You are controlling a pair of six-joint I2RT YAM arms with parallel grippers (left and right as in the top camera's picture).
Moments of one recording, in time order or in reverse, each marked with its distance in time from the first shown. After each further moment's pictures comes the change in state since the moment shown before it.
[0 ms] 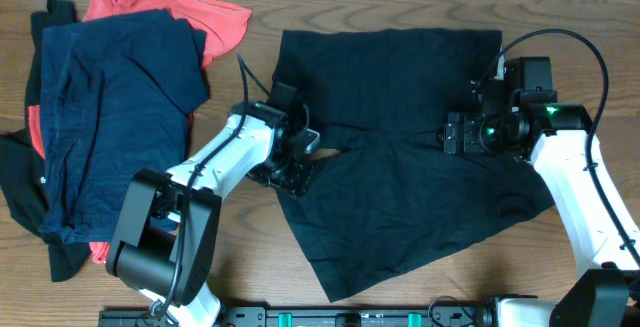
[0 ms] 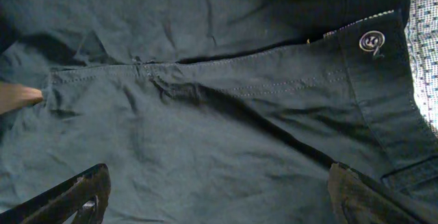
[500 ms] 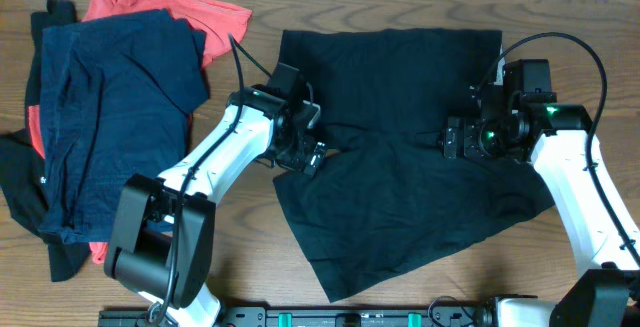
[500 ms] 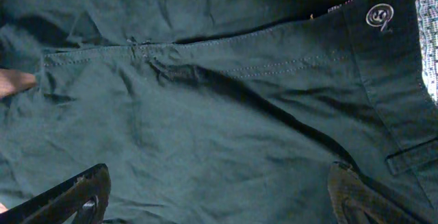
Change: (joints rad) left arm 0.000 -0.010 0.110 0.022 -0.056 -0.083; right arm 0.000 0.000 0.000 -0.048 0.000 -0.001
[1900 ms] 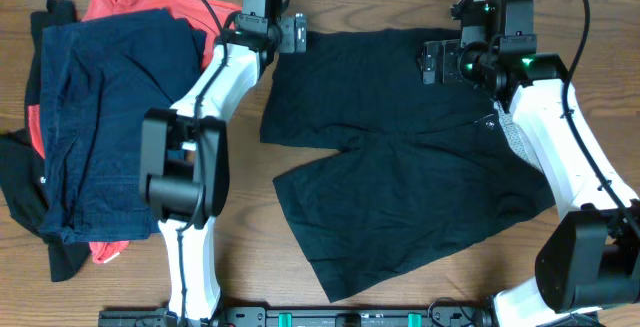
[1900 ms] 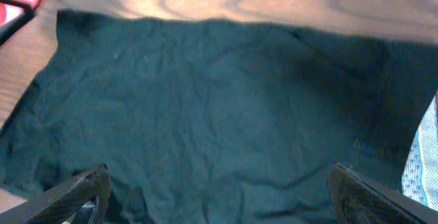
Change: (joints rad) left arm 0.179 0.356 0.492 0.494 -0.192 -0.179; right arm 0.076 0.225 0.295 0.322 -0.004 -0.028
